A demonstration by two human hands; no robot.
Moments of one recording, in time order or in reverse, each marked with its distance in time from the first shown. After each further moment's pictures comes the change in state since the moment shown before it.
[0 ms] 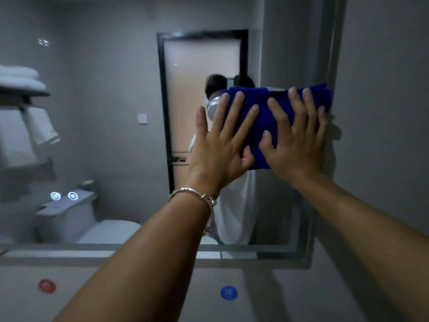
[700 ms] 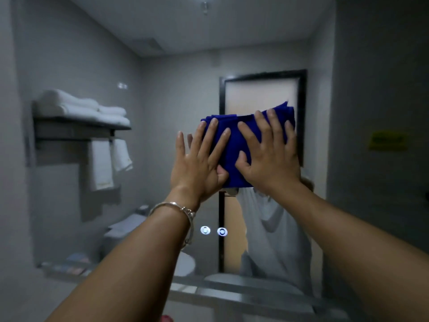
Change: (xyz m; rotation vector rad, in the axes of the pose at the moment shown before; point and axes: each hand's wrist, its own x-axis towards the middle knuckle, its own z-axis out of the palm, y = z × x) left_hand -0.101 -0.306 -0.007 0.175 -0.181 -0.162; right_hand 0.094 -0.310 0.050 0.118 -0.081 -0.141
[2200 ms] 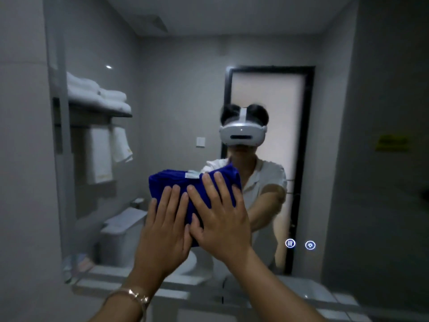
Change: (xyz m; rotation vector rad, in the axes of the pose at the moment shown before) left_hand -0.163 -0.169 0.130 -0.259 0.189 -0.012; right_hand -0.041 -0.255 0.080 0.061 -0.064 -0.123
